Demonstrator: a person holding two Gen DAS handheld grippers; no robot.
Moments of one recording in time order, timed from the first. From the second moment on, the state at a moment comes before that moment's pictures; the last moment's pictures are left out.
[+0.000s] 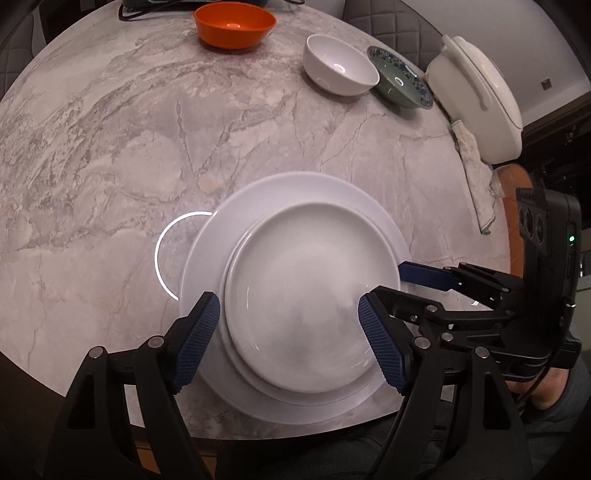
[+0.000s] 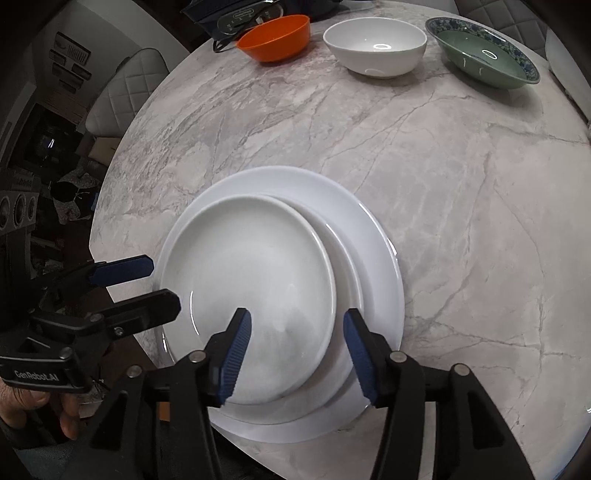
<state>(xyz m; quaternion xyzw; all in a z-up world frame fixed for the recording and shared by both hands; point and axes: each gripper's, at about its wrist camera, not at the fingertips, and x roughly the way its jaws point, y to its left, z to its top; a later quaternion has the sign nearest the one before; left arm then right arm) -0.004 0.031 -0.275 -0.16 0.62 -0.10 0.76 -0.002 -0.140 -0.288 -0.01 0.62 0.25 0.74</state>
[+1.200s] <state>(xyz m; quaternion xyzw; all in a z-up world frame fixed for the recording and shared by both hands) 0.364 -0.068 -0.224 0.01 0.58 -0.15 0.80 0.220 -0.368 -0.248 0.30 0.50 0.15 0.80</state>
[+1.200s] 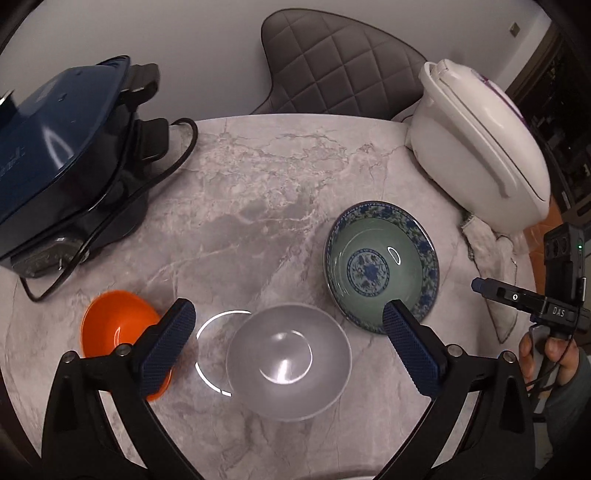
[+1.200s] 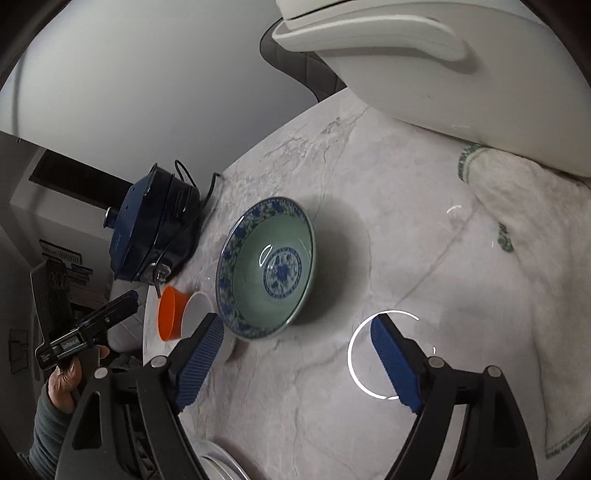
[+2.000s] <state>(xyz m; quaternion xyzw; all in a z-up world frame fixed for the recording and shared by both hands) 0.429 -0.135 -0.324 0.08 0.67 -0.21 0.71 0.276 -0.358 -0.308 0.32 0.55 0.12 0.76</state>
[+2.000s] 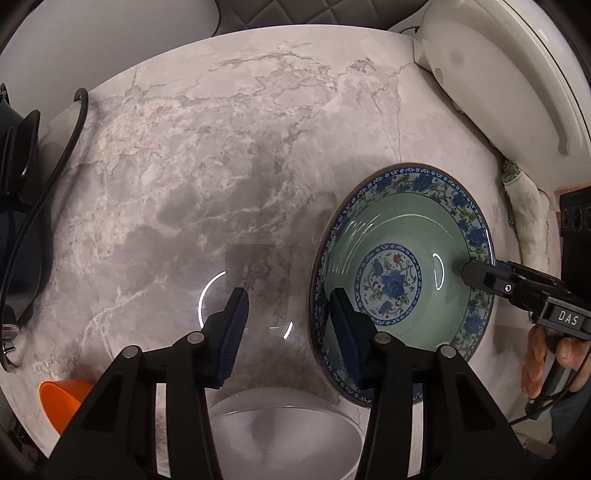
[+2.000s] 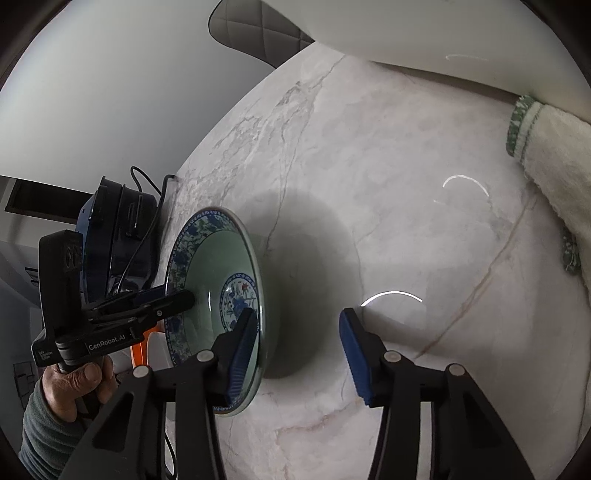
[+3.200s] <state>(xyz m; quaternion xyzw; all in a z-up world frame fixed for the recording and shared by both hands) 0.378 -0.158 -0.233 0.07 0.68 -0.25 0.69 0.251 -0.356 -0.221 0.30 0.56 0.11 0.76</state>
